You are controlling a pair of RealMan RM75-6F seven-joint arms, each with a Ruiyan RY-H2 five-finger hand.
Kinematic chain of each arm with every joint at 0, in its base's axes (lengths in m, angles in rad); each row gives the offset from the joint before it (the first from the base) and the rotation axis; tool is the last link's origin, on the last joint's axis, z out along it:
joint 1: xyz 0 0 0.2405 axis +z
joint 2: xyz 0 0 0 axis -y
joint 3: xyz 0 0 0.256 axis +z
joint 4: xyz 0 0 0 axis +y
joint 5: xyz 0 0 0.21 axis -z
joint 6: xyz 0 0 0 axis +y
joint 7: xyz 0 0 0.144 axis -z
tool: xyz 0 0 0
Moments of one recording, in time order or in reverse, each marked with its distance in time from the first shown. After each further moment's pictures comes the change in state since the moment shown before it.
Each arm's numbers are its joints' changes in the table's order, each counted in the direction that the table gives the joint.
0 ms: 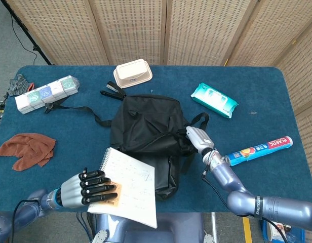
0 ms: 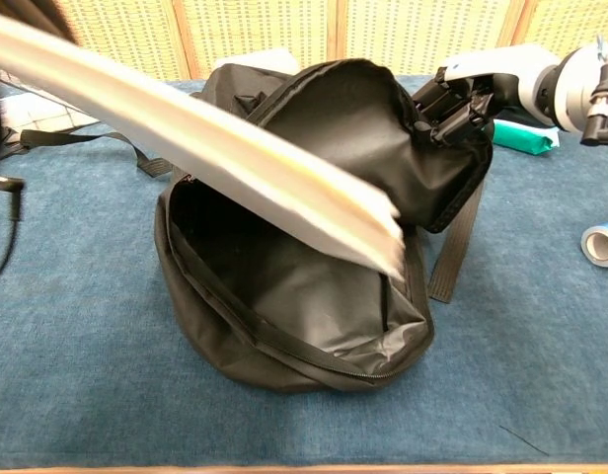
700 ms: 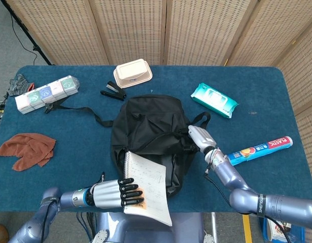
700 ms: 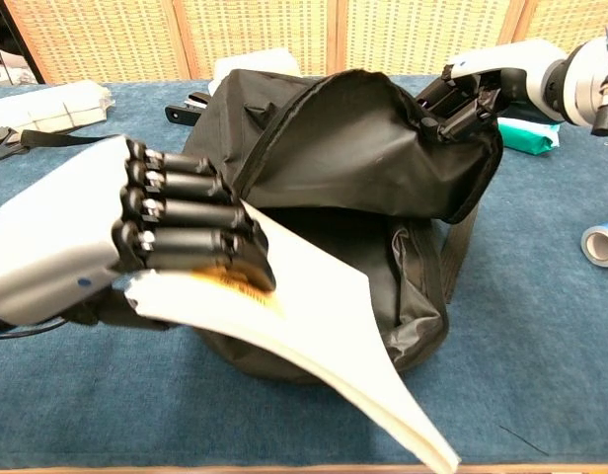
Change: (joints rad) left arm -0.030 0.287 0.150 0.496 0.045 -0.112 0.066; right arm 0.016 -0.033 -0.009 -0.002 -0.016 -0.034 -0.034
